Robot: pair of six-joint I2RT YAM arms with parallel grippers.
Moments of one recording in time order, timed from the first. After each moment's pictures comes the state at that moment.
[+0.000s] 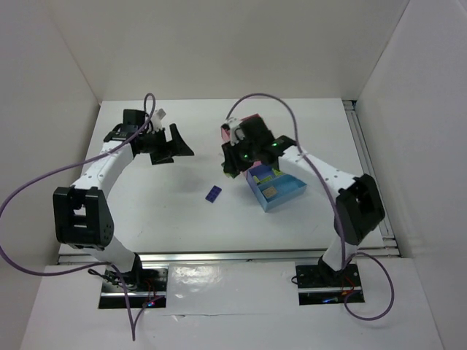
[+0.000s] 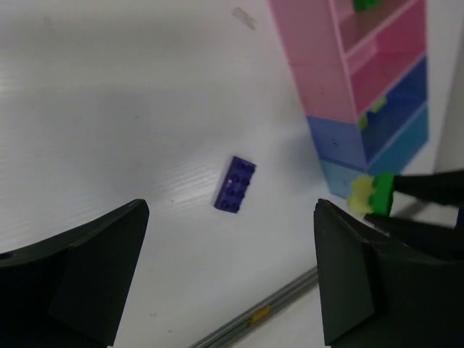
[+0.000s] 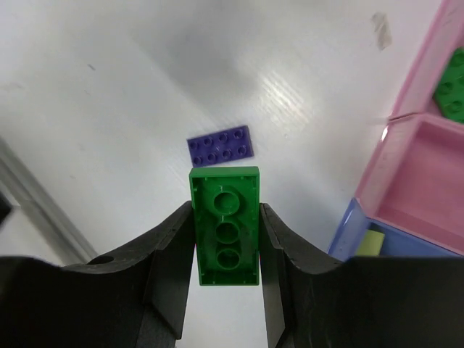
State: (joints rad) left arm -0.07 1.59 1.30 -0.62 0.43 -0.36; right arm 0.70 1.73 1.37 -0.47 -0.21 0.07
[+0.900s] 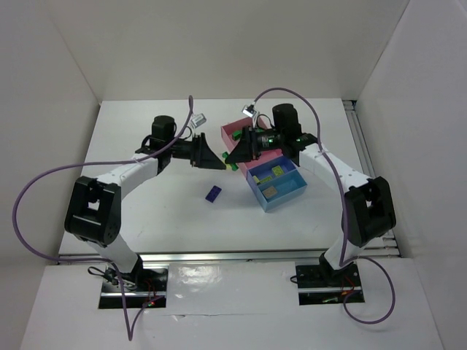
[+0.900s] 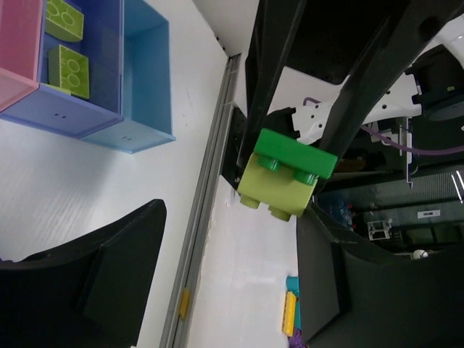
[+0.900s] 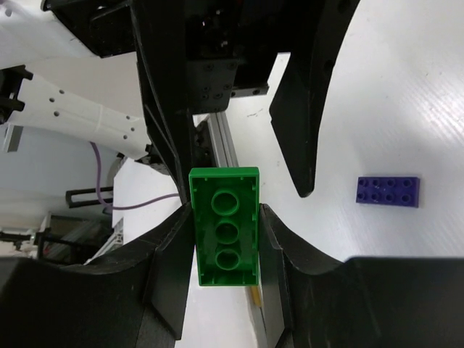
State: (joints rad) left arm -0.26 1.65 1.08 0.13 1.25 -0.60; right arm 0.42 1.62 1.27 -0.10 -1.05 0.44
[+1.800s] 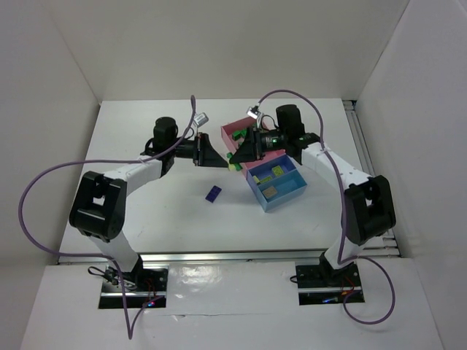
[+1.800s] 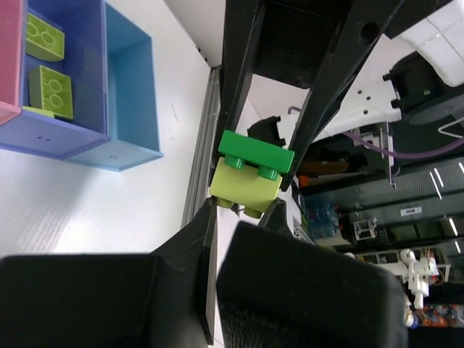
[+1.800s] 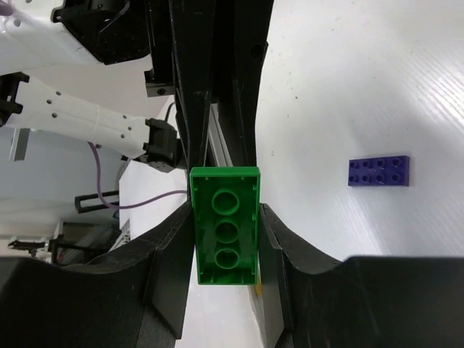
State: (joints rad) left arm -0.27 1.70 1.04 0.40 1.28 -0.78; right arm 0.38 1.63 1.25 -0.15 -1.07 0.42
